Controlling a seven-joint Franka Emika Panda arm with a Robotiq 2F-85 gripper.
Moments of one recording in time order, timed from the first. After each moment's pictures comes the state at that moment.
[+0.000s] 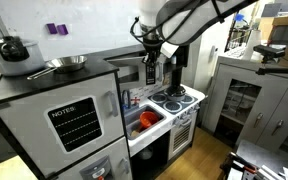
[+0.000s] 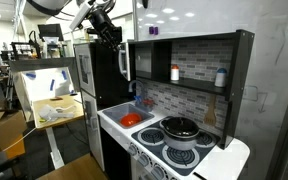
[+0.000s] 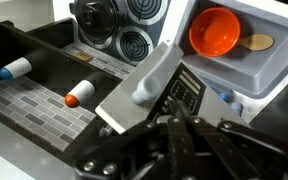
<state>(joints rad) 0.01 -0.14 0.06 -2.17 -0.55 2.29 0.23</state>
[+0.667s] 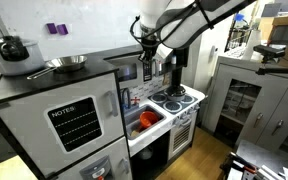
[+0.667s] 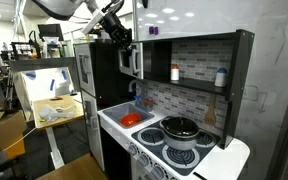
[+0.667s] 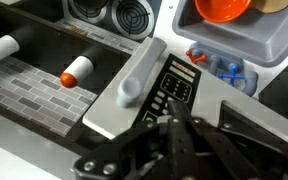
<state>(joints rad) -0.01 -0.07 0.03 -2.14 -0.56 2.47 0.24</state>
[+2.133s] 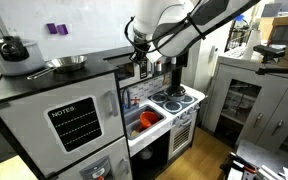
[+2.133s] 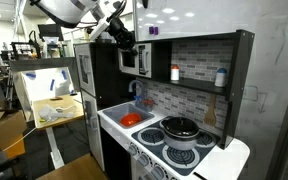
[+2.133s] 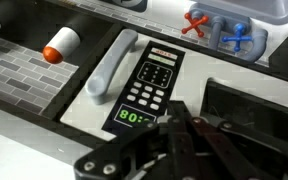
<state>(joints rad) -0.01 0.01 0.02 -2.09 -0.68 2.60 0.44</state>
